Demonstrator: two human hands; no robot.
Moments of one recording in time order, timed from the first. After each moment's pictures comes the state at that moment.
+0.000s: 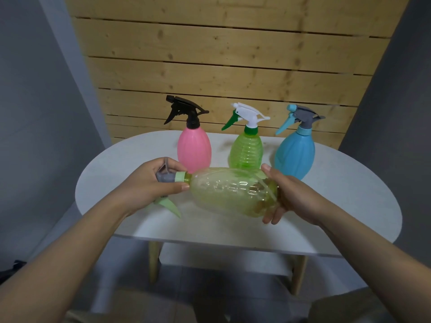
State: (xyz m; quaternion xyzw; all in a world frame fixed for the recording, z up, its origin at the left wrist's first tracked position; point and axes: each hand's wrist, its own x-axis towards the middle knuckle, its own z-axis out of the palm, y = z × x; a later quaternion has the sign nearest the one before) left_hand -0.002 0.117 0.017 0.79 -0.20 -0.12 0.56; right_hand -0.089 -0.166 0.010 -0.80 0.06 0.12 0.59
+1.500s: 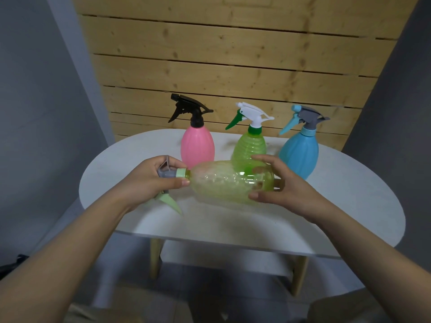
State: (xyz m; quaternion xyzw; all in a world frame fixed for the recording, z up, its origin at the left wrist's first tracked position) left_hand -0.001 0.119 0.019 0.78 -0.18 -0.12 0.58; right_hand -0.090 -0.159 0.013 -0.84 -0.02 0.01 0.55
